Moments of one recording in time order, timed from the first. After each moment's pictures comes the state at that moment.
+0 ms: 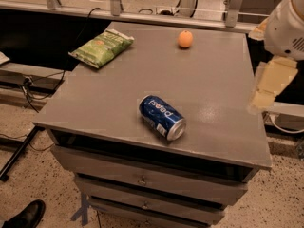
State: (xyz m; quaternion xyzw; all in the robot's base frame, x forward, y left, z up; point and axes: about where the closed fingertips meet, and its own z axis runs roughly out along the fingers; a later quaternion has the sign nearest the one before) arm 0.468 -0.216 0.976 -0.60 0.78 -0.05 0.19
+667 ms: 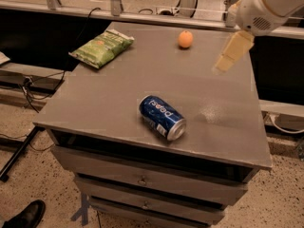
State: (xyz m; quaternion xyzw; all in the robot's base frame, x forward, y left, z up) arm 0.596 -0.197 0.978 -0.56 0.77 -0.03 0.31
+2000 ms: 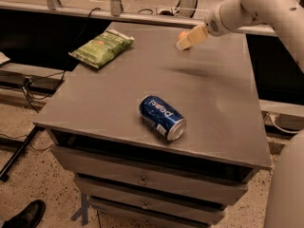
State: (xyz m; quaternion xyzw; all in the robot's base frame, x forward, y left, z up) arm 0.784 -0.179 0.917 -0.35 0.83 0.06 0.44
